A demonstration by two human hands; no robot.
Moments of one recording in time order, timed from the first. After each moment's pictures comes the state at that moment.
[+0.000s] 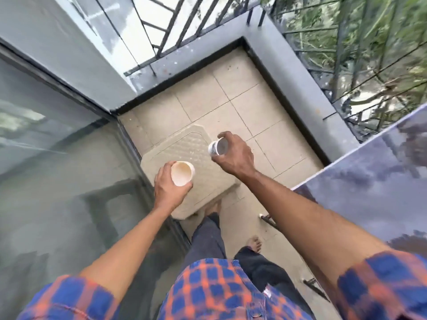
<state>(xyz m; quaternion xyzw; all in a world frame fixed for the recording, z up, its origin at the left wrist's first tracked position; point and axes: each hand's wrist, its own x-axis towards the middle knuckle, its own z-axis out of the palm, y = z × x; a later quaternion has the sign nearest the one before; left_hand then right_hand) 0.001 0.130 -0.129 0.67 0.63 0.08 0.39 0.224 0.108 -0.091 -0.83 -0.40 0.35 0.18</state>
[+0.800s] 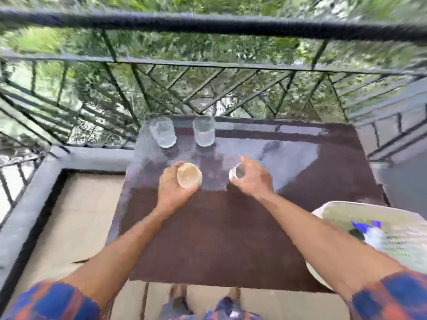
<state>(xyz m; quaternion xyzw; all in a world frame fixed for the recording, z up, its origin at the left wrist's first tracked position) 0.407 -0.191 0.042 0.91 0.12 0.04 0.41 0.463 -0.427 0.062 -0.96 0.02 0.12 0.25</state>
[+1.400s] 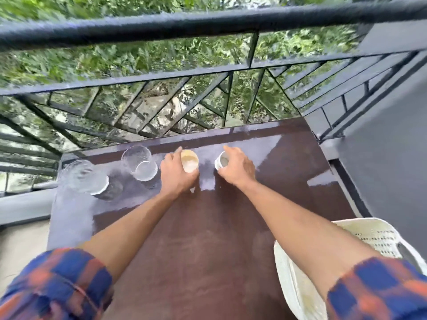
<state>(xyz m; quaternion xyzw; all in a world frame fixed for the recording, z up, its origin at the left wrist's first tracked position) 0.607 -0.343 0.017 0.93 0.04 -0.08 0.35 0.597 -0.533 0.027 -0.95 0.14 0.10 0.25</state>
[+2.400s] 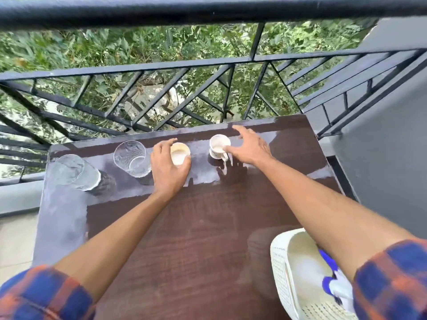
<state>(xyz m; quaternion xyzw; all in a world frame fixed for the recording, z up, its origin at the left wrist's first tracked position) 0.607 -0.339 0.018 0.91 0.01 0.07 0.41 0.641 -0.587 0.045 -0.95 0.12 0.13 0.26</state>
